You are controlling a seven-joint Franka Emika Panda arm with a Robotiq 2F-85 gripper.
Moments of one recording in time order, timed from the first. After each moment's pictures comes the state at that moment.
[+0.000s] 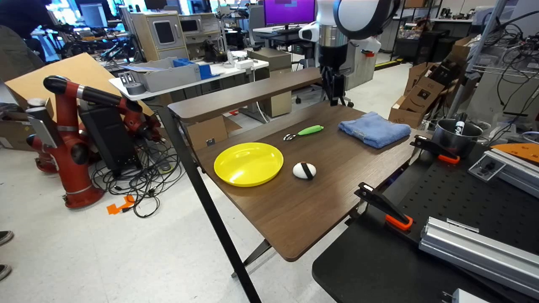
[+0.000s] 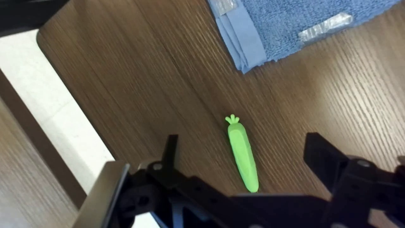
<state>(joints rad) -0.12 0.53 0.01 -2.02 -0.45 2.66 -0.74</state>
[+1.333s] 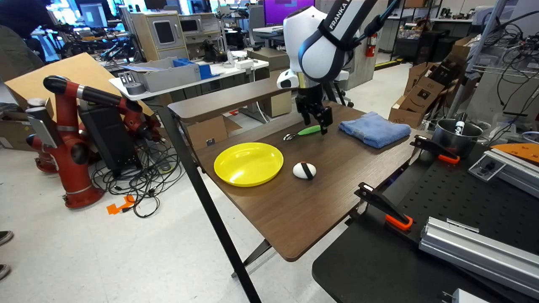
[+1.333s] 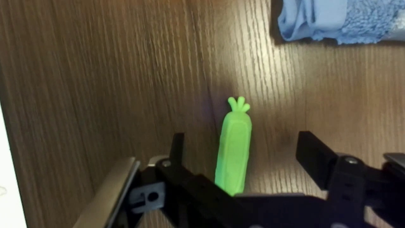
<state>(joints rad) -0.05 0.85 0.02 -1.71 -0.45 2.49 -1.12</state>
